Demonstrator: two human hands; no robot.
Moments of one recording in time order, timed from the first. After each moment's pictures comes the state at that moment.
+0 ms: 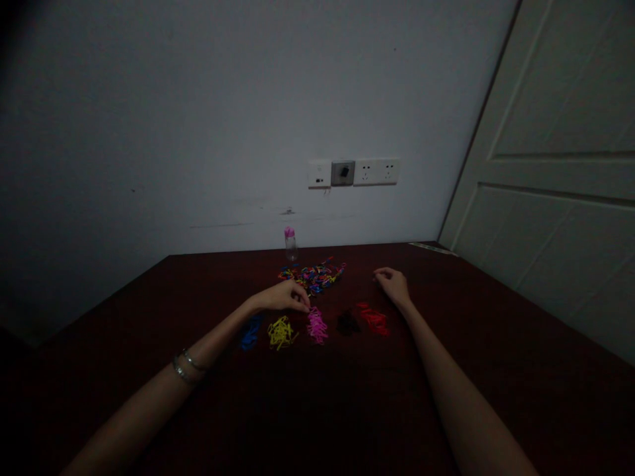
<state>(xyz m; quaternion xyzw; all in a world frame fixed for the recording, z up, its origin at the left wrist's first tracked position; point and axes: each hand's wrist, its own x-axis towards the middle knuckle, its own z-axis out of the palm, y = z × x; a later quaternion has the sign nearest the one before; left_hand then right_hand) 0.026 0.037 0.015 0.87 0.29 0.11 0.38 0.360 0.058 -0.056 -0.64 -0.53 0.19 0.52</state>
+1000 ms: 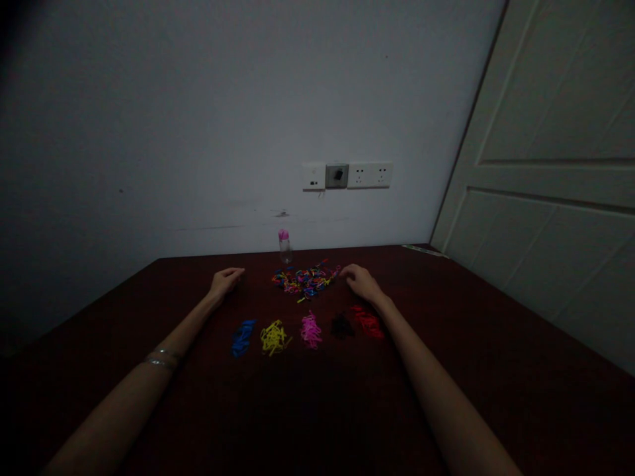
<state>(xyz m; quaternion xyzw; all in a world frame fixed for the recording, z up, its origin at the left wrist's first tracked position) -0.105 0.110 -0.023 0.52 0.58 0.52 0.34 0.314 0.070 -0.031 -0.53 -0.77 0.08 0.35</state>
